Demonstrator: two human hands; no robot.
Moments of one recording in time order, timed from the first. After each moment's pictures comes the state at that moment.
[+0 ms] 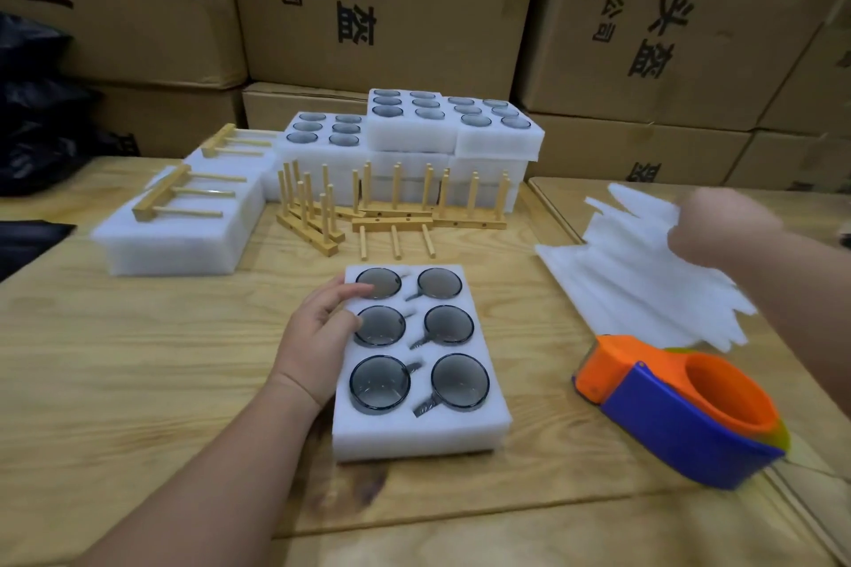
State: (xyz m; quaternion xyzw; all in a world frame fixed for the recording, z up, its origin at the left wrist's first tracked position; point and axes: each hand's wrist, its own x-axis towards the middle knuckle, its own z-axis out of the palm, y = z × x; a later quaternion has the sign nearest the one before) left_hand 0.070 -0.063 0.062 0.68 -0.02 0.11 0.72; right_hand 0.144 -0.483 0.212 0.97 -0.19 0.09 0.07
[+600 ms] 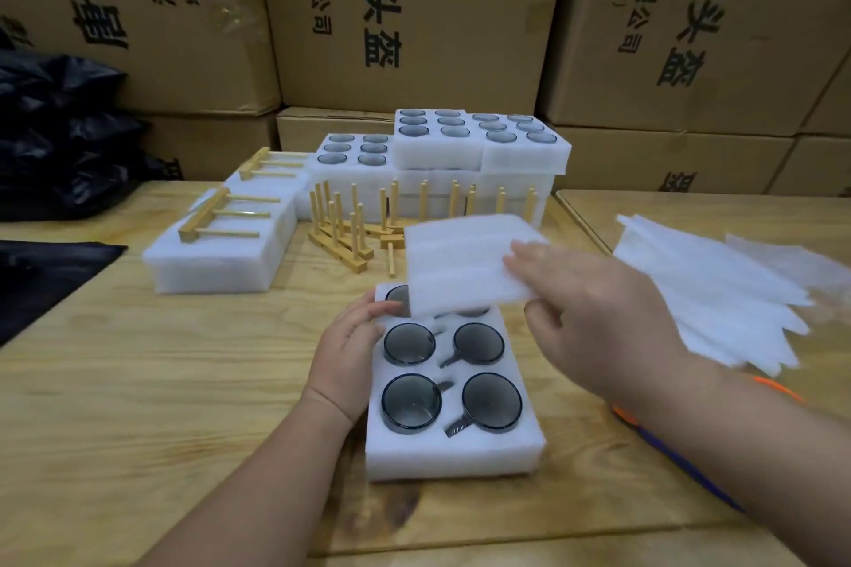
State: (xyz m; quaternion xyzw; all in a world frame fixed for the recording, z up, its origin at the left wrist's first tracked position) left_hand 0.071 -0.061 0.067 0.70 -0.03 0.10 0.71; right_hand 0.038 -0.305 0.174 0.85 0.30 0.43 -0.08
